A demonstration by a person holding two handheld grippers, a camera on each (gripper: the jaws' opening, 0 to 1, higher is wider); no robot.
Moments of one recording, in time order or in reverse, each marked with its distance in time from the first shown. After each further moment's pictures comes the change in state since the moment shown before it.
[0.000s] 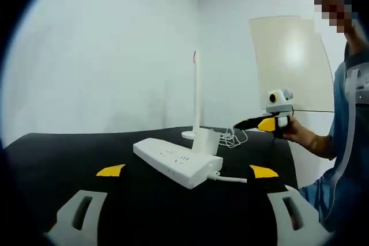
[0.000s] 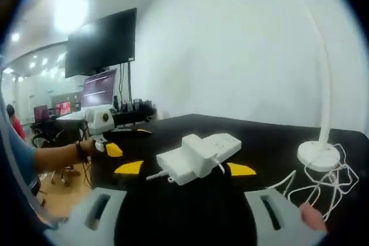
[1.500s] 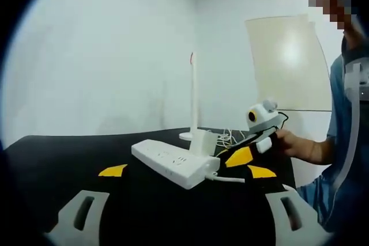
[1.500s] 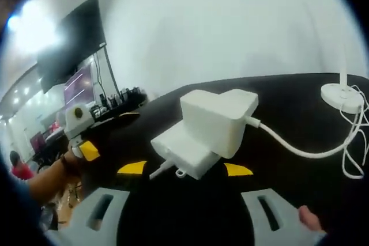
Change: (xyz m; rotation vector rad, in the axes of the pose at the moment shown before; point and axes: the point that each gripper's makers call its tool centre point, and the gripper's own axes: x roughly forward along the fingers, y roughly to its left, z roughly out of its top) left arm -0.003 -0.001 0.001 0.009 -0.007 -0.018; right arm 0.076 0.012 -0.060 0.259 0.167 -0.058
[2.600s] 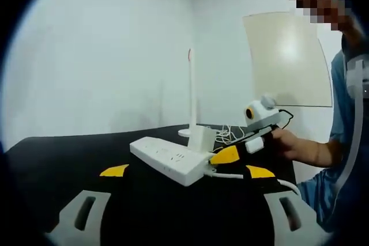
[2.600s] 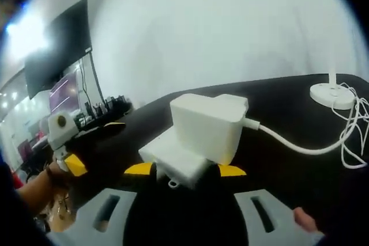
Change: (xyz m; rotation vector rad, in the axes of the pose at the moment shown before) left arm 0.003 -0.002 -0.005 0.021 0.030 0.003; right arm 0.011 -0.008 0.007 0.013 -0.061 -0.105
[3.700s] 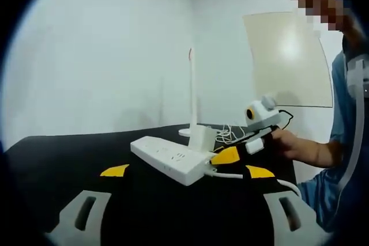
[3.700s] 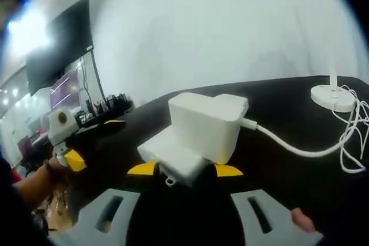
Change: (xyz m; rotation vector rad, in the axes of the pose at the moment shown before) left arm -0.001 0.002 0.000 -0.006 -0.001 0.009; right arm -0.004 0.000 -0.003 -0.037 0.014 0.024
